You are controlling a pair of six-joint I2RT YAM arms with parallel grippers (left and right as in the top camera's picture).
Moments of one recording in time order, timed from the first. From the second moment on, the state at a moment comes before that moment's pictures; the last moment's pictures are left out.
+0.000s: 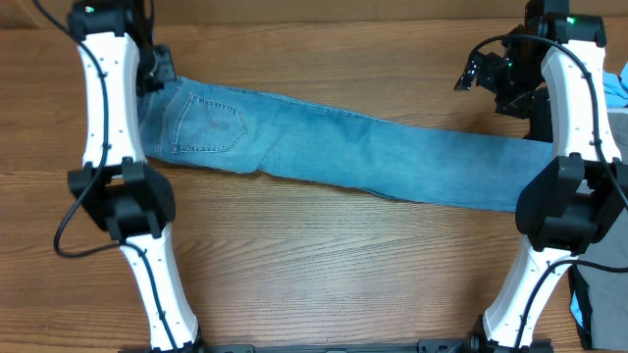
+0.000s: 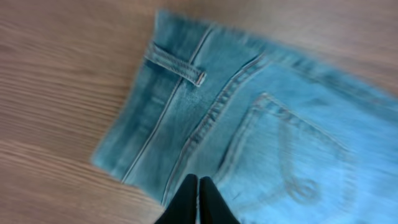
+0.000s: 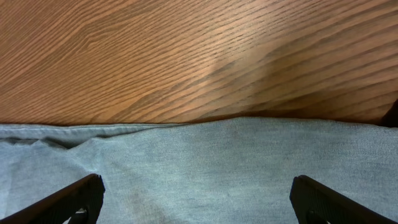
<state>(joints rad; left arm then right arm) 0.12 2.43 2.55 -1.48 -0.11 -0.15 -0.16 2.22 2.16 -1.34 -0.25 0.25</state>
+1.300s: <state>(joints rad) 0.31 2.34 2.45 -1.62 -0.08 -0.31 -0.16 2.22 2.16 -1.34 -0.25 0.25</state>
